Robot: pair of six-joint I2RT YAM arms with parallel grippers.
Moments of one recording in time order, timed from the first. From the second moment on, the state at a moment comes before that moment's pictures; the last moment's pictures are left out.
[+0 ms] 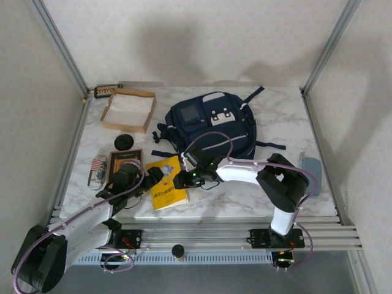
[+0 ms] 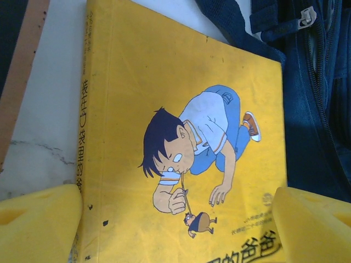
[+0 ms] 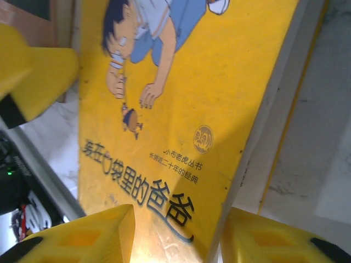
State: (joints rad) left arm -0.38 0.93 0.22 -0.03 0.15 -1.00; right arm 0.95 1.78 1.02 -0.21 -0.42 0.65
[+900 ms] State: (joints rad) left arm -0.39 0.81 0.44 -0.32 0.04 -0.99; right arm 0.92 1.59 1.03 -0.18 -0.52 0.67
